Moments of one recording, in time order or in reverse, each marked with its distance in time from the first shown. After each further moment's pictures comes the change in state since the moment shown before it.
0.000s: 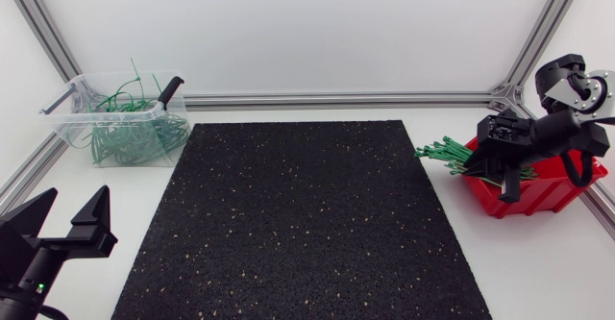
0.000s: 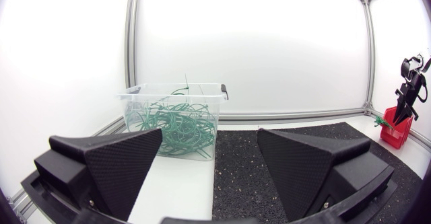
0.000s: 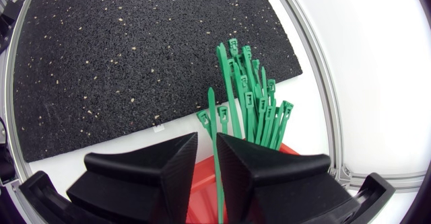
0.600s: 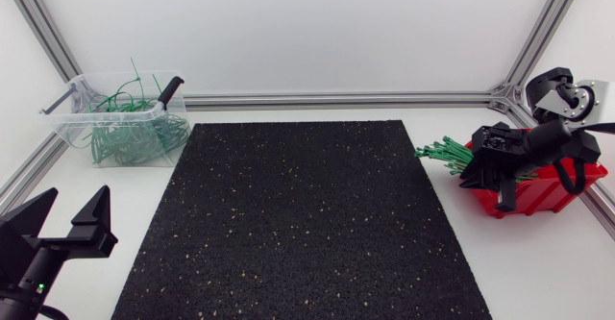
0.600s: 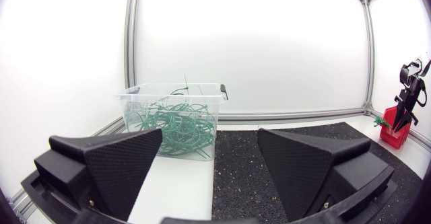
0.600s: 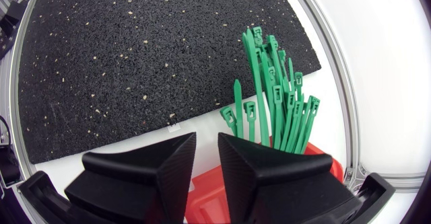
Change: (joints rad) left arm 0.000 0.000 0.000 0.000 0.003 0.000; right arm 0.000 0.038 -0.021 -0.019 0.001 0.002
